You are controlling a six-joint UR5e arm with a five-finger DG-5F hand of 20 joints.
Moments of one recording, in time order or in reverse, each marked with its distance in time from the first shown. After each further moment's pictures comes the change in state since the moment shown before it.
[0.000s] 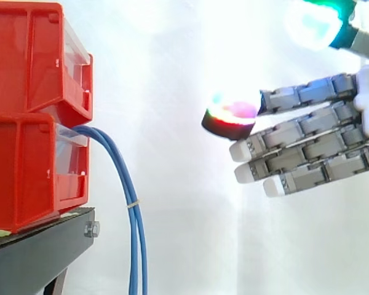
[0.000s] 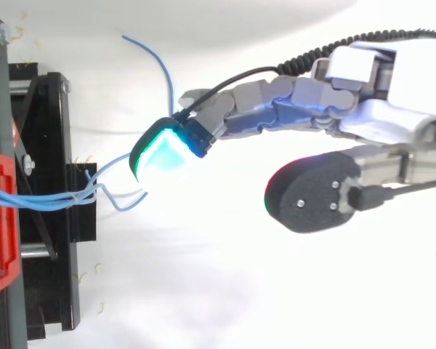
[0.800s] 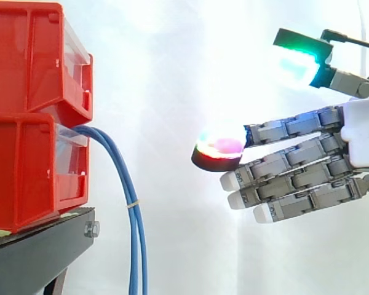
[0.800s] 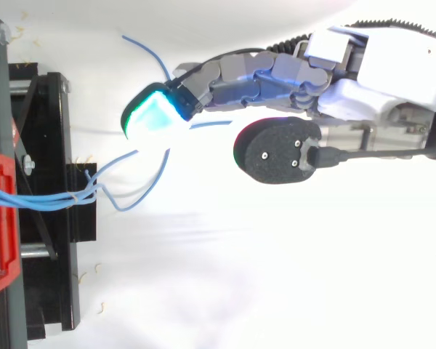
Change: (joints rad) arm 0.002 -0.046 0.000 0.046 0.093 -0.002
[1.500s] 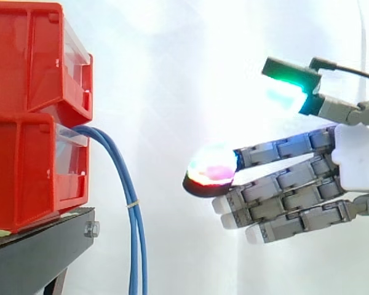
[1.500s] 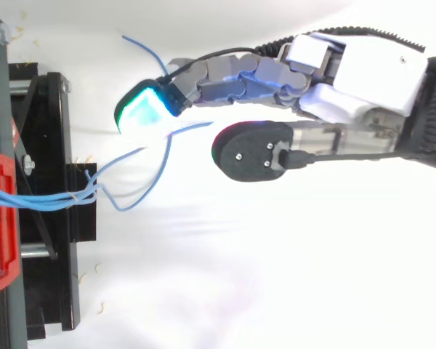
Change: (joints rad) arm 0.004 -0.045 0.004 0.052 0.037 -0.062
